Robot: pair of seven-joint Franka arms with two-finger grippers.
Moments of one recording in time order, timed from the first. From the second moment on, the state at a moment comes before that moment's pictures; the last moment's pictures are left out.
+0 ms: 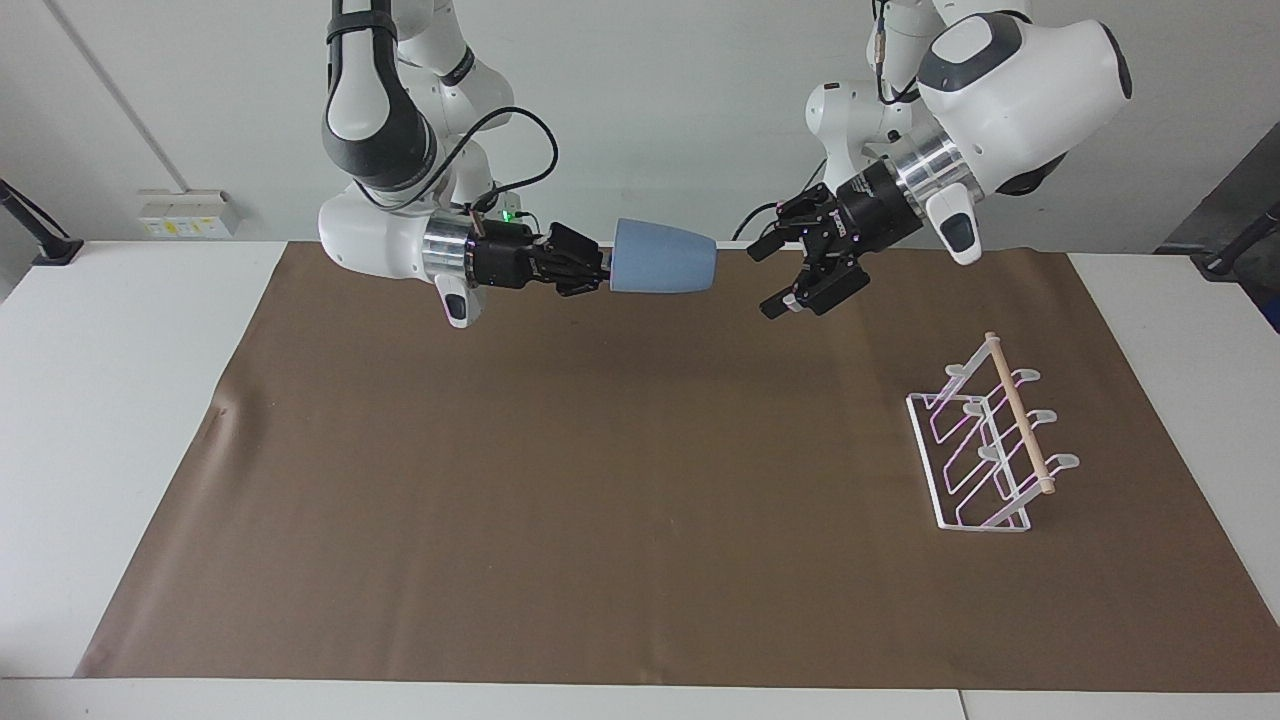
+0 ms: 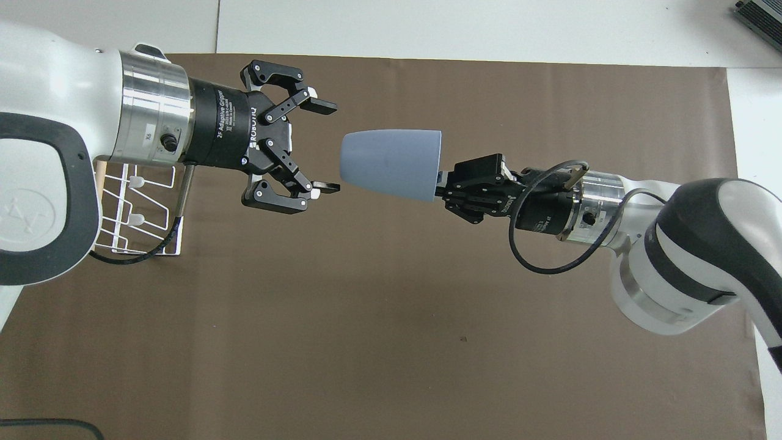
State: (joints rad) left arm -0.17 0.13 -0.21 -1.51 -0.79 1.92 -1.75; right arm 0.25 0.01 -0.02 -2.05 1.74 1.93 -0.23
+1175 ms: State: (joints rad) left arm -0.22 0.11 -0.21 -1.56 -0.79 1.95 -1.88; right arm 0.26 0.01 -0.02 -2.06 1.74 1.93 -0.23
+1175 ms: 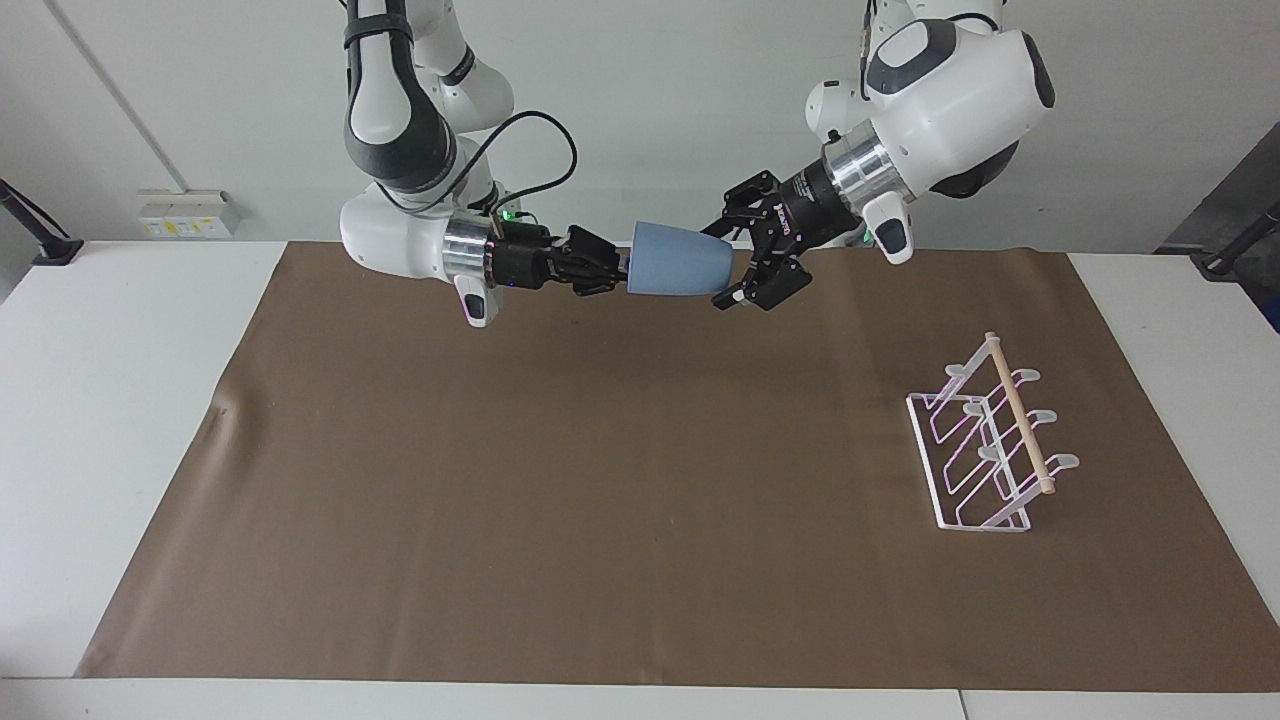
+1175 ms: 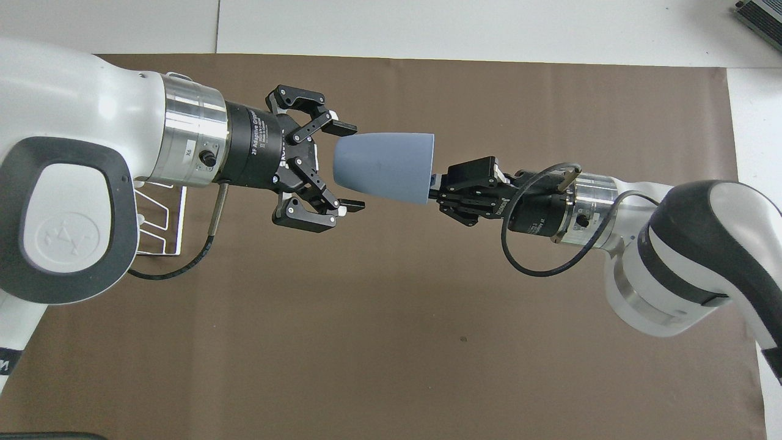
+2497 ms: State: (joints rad) left arm -0.24 0.10 -0.21 -1.56 -0.79 1.98 -1.90; right arm 0.26 0.01 -0.03 -2.06 1.74 1.93 -0.23
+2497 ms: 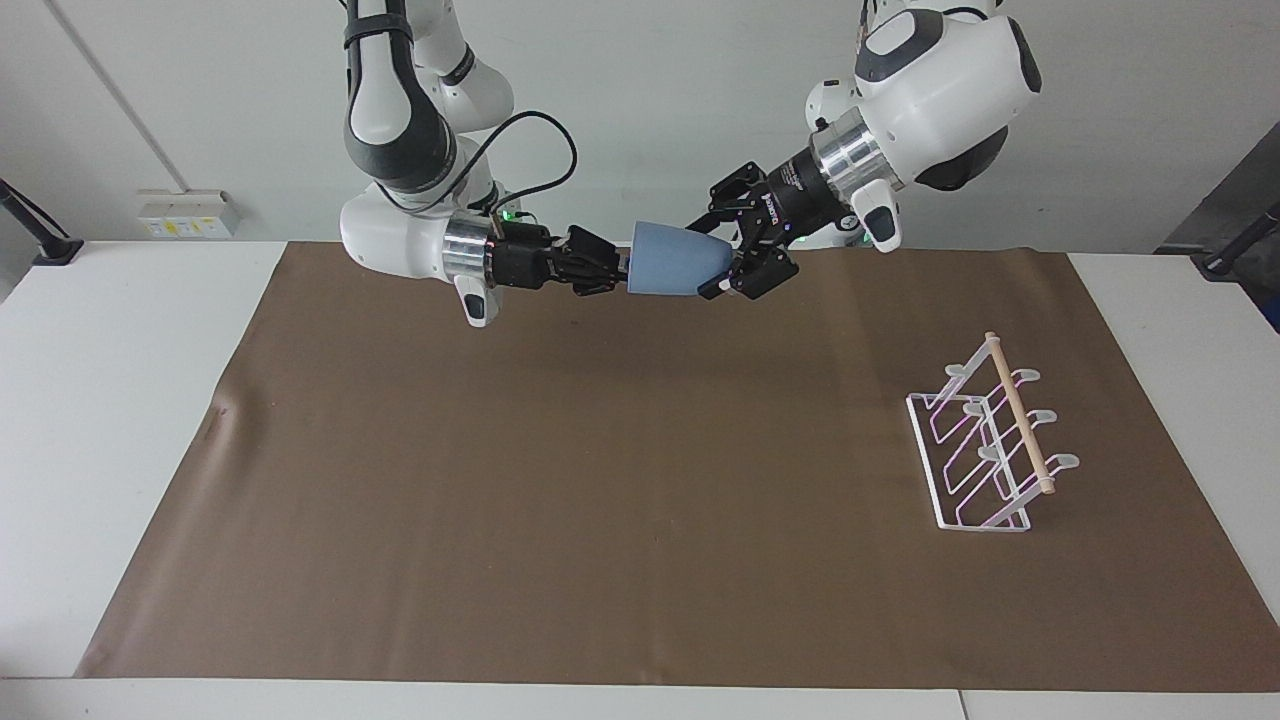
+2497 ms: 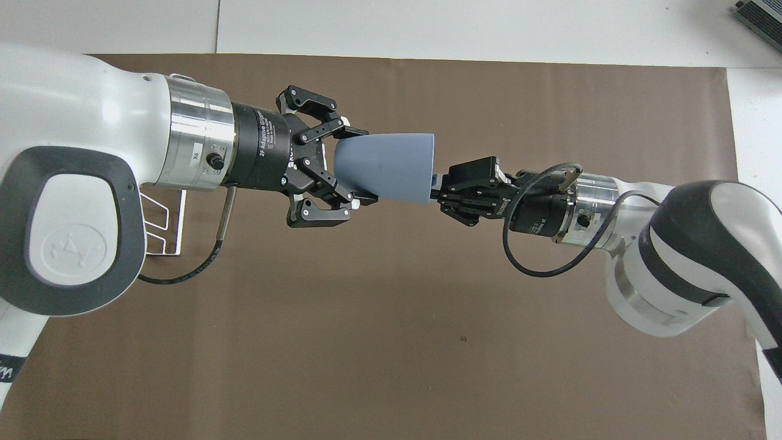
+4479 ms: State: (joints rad) left arm -0.23 0.09 -0.19 -1.58 -0.48 1.97 -1.91; right arm 0.12 0.00 -0.04 -1.91 0.99 1.94 -0.10
